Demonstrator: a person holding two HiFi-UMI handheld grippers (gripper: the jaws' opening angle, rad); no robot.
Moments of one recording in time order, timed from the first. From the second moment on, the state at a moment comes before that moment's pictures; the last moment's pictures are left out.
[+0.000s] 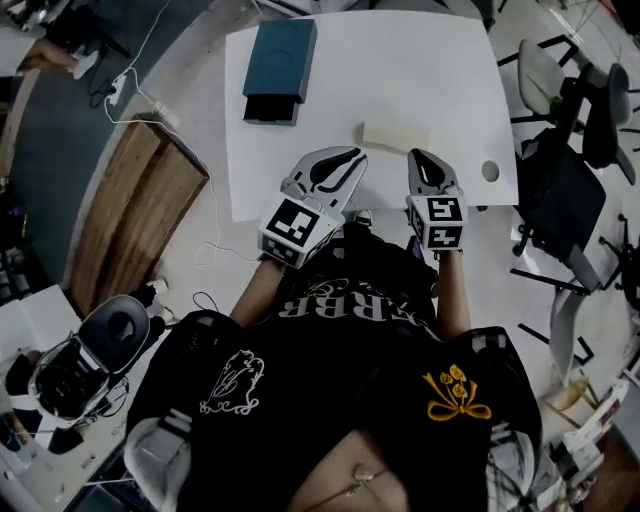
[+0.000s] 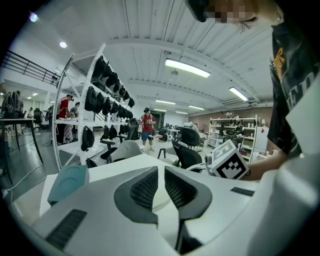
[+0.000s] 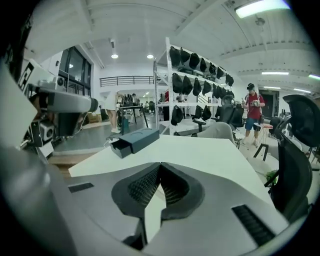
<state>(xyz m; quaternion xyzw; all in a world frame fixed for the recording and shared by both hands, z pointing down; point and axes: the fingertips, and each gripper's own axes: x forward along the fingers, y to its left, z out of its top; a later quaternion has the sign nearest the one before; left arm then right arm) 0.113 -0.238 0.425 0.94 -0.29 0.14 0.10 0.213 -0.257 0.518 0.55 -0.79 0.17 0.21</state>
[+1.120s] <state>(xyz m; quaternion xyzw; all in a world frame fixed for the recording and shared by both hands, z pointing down) 0.130 -0.260 0.447 0.93 -0.32 0.15 0.10 0.226 -0.294 0.646 0.39 -0.80 0.08 0.44</state>
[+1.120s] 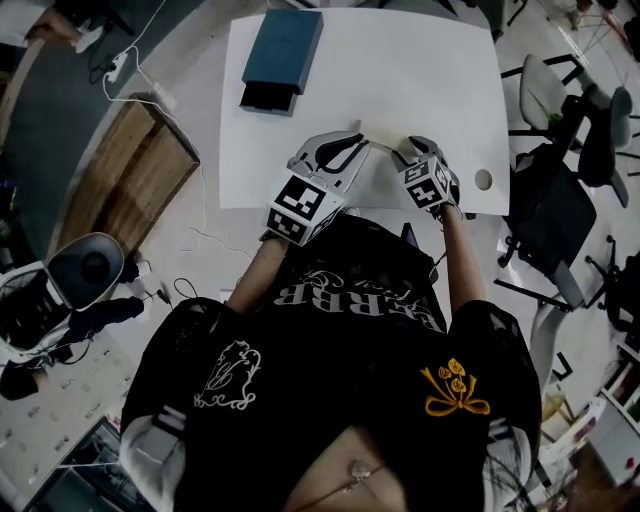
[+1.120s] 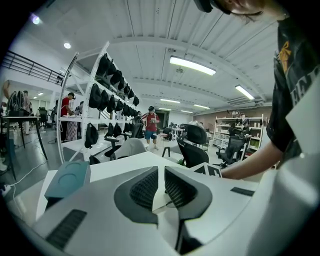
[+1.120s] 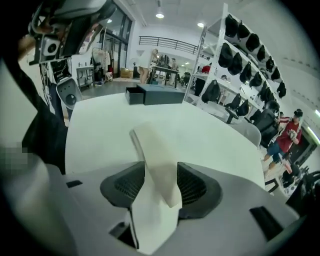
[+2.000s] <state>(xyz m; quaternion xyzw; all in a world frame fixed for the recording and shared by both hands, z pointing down) 0.121 -0.260 0.459 0.92 -0.33 0.16 0.11 0.227 -0.295 0.637 0.35 -0.80 0.00 0.49</state>
